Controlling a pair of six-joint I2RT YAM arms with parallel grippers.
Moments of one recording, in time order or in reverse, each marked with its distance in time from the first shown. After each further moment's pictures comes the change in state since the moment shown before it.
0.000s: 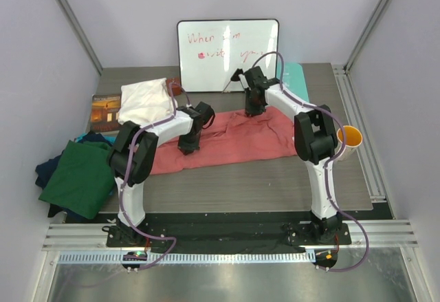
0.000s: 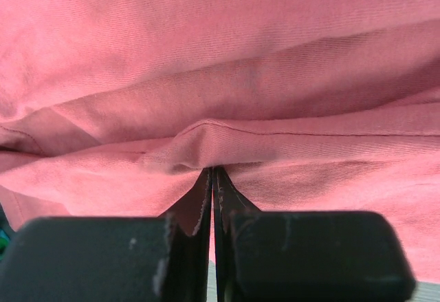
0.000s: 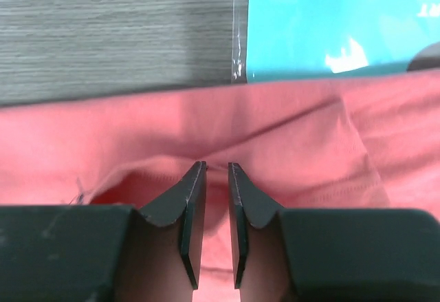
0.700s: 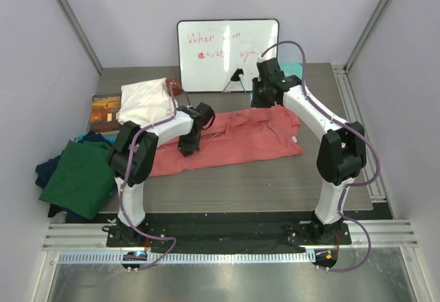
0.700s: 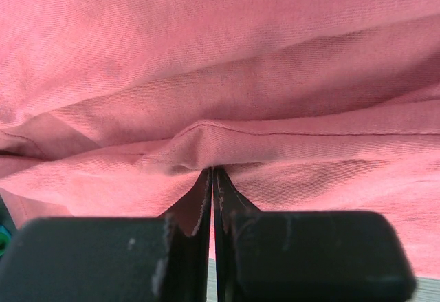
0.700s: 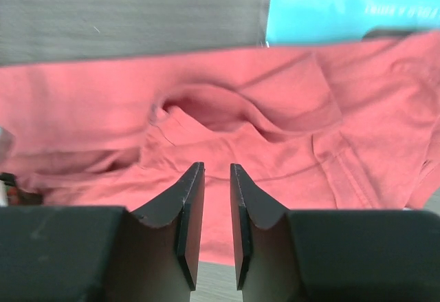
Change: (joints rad) left arm -0.005 -0.008 -0.010 -0.014 0.014 0.004; right arm 0.000 -0.356 -0.170 0.018 -0.050 -0.037
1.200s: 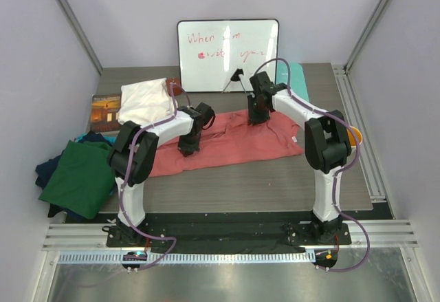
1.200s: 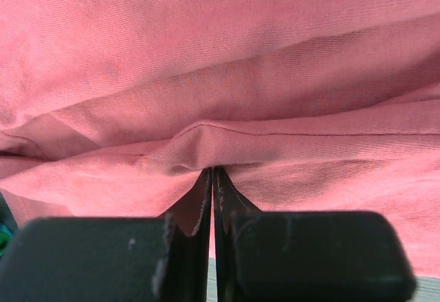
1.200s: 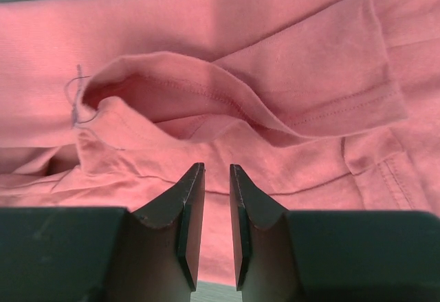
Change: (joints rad) left arm 0.000 0.008 0.008 -0.012 0.003 0.004; right arm 0.000 0.174 -0.045 -0.013 -0.072 0.005
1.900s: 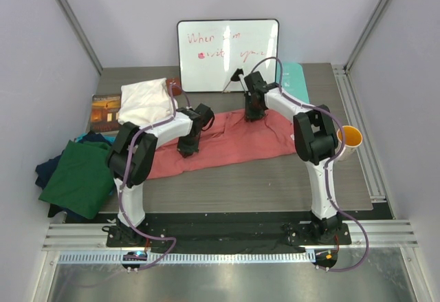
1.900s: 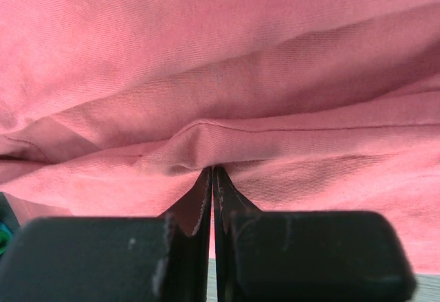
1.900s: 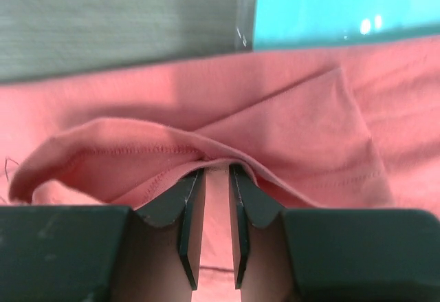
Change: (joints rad) left arm 0.000 -0.016 -0.026 0.011 -0.001 0.000; right arm 0.000 0.172 0.127 0.037 0.089 0.007
